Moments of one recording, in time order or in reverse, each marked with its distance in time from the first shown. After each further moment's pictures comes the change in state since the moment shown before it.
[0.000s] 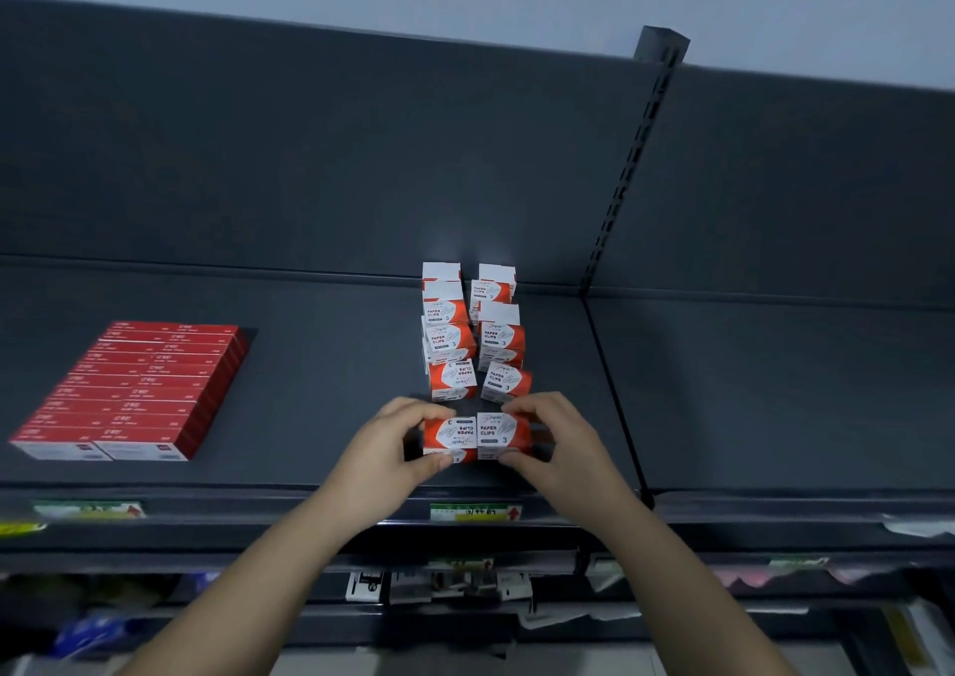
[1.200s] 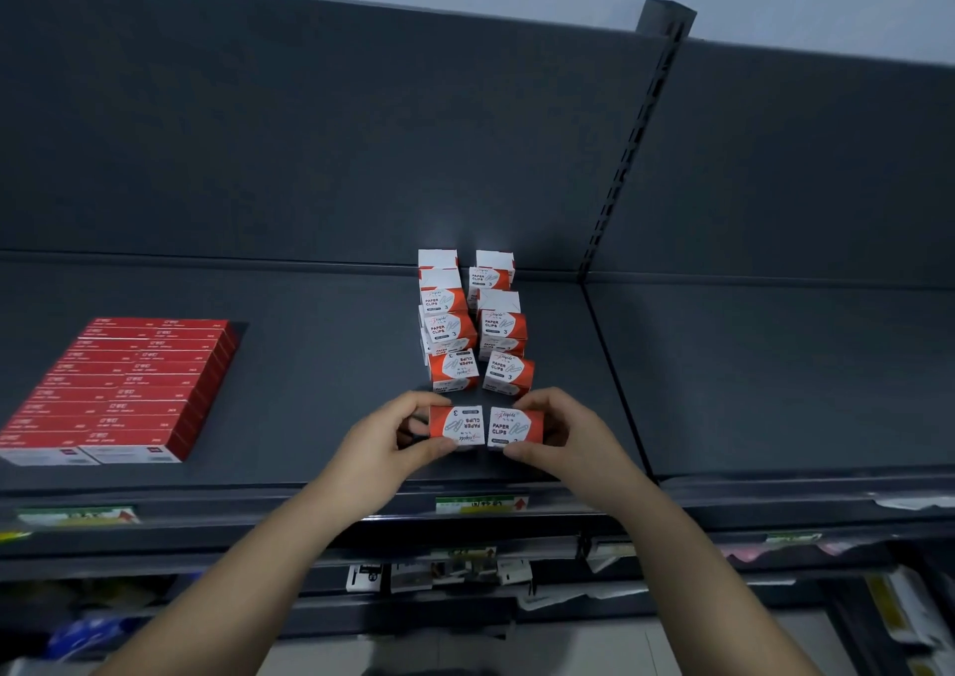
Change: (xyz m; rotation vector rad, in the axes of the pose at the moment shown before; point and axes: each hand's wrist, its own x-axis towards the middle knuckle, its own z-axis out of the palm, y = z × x) left_hand 0.003 -0.008 -0.005 -0.223 -0.075 -0.074; right_hand 0.001 -0.002 -0.004 0.270 -0.078 0.297
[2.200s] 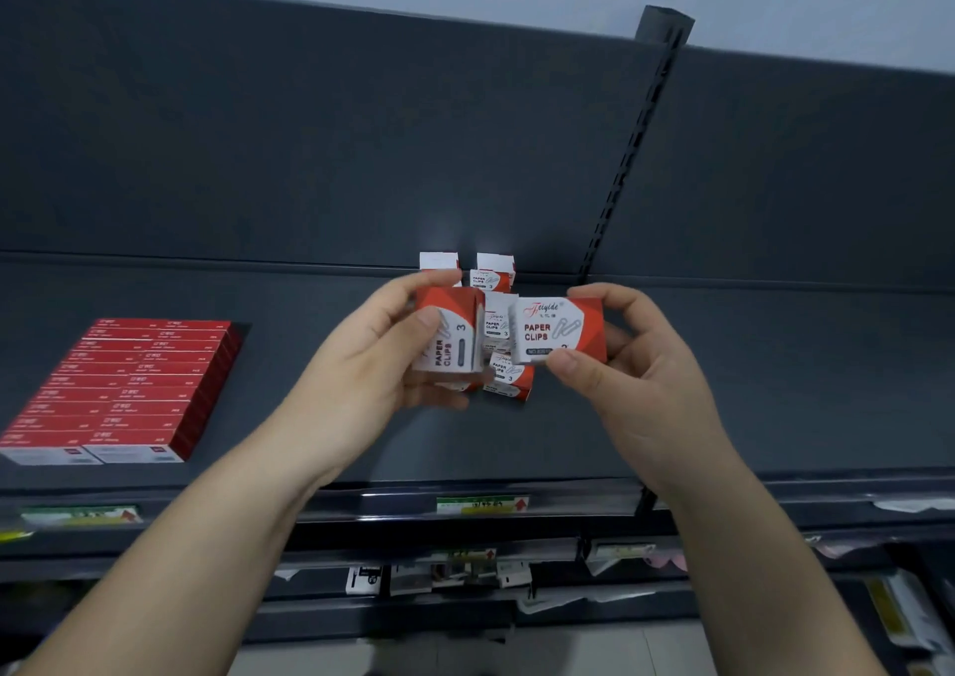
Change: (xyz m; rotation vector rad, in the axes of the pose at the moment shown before) left_hand -0.023 0.138 -0.032 -0.622 0.020 0.082; right_hand -0.052 -0.120 -0.022 0.533 0.122 -0.282
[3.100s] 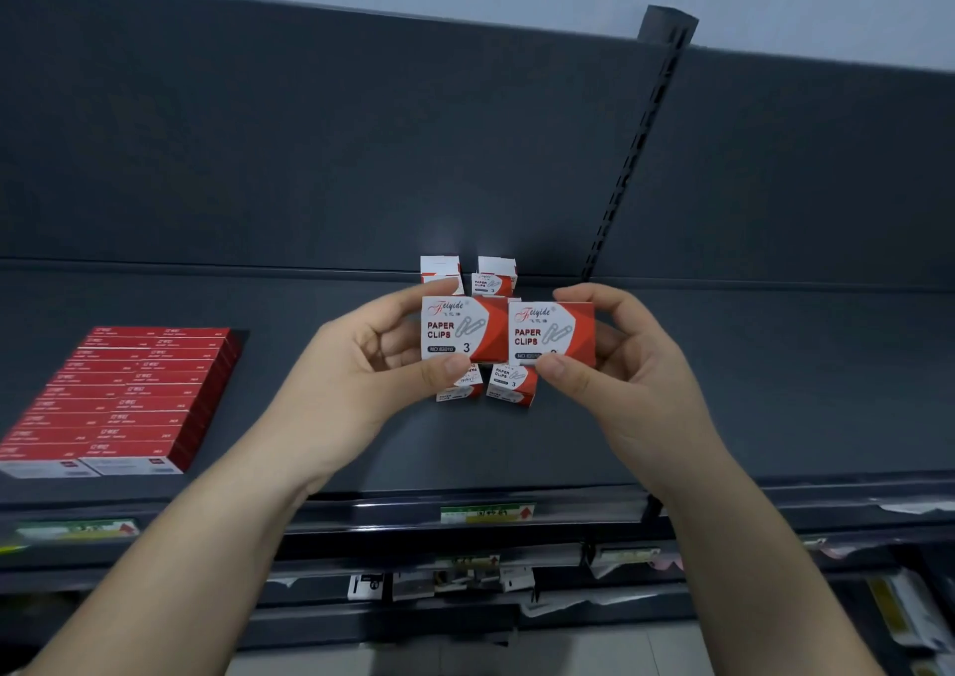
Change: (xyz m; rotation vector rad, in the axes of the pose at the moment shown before) left_hand 0.002 0.000 -0.012 0.100 -0.020 0.059; right_hand 0.010 0.006 0.003 -0.047 -0.025 -0.015
